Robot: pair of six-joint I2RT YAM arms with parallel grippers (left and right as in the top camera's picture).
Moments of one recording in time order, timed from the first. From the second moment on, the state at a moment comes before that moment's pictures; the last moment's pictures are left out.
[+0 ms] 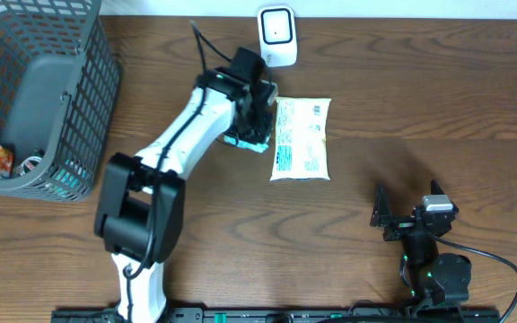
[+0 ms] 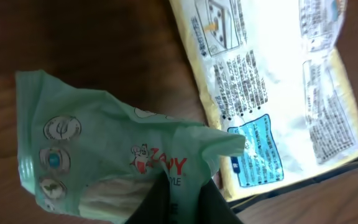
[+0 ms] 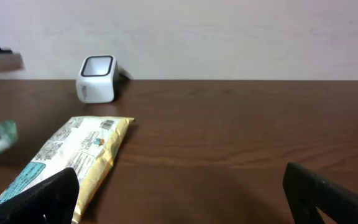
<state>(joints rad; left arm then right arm) -0.43 2.04 1.61 -0.90 0.24 -0.06 0.08 0.01 0.01 -0.07 0.01 0.03</state>
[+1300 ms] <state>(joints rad) -0.42 1.98 1.45 -0.83 0.17 -0.85 0.08 0.01 0.01 -0.07 0.01 0.03</state>
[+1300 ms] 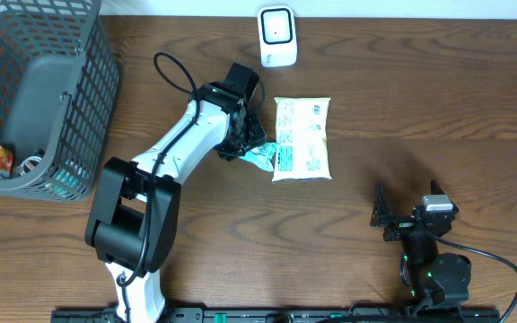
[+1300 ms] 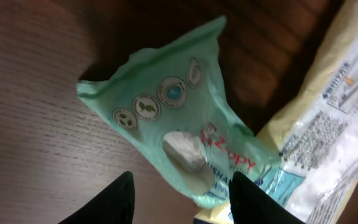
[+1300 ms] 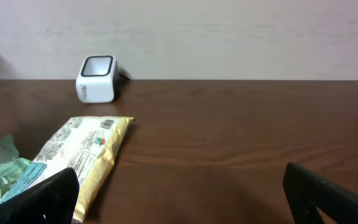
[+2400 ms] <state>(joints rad) -0.42 1.99 1.34 -0.62 0.07 -0.84 0.08 0.01 0.01 -0.07 0.01 0.03</state>
